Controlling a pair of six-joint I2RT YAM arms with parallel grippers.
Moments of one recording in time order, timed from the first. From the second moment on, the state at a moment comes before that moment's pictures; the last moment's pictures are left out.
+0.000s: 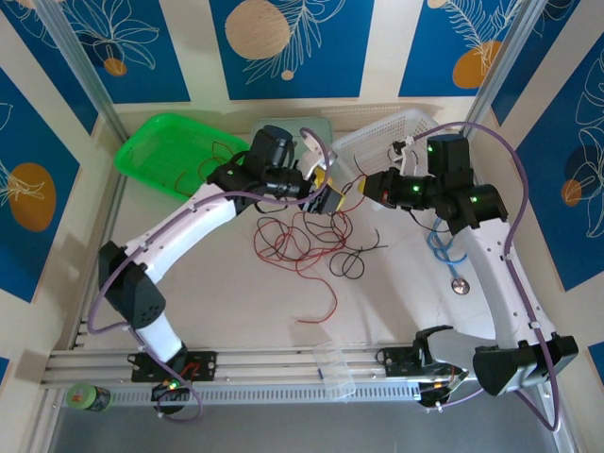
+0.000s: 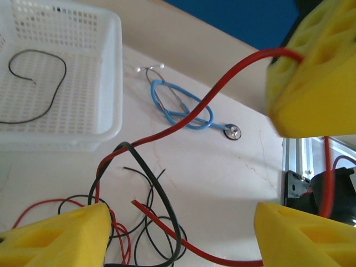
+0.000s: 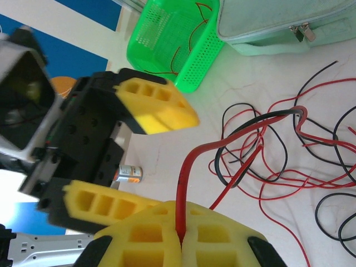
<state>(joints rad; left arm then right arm) -0.72 1.70 1.65 -0.52 0.59 0.00 0.22 1.18 1.39 -0.88 -0.67 0.54</state>
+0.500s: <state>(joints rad) -0.72 1.76 1.67 -0.51 0.60 -0.04 0.24 1.17 1.39 -0.88 -0.67 0.54</state>
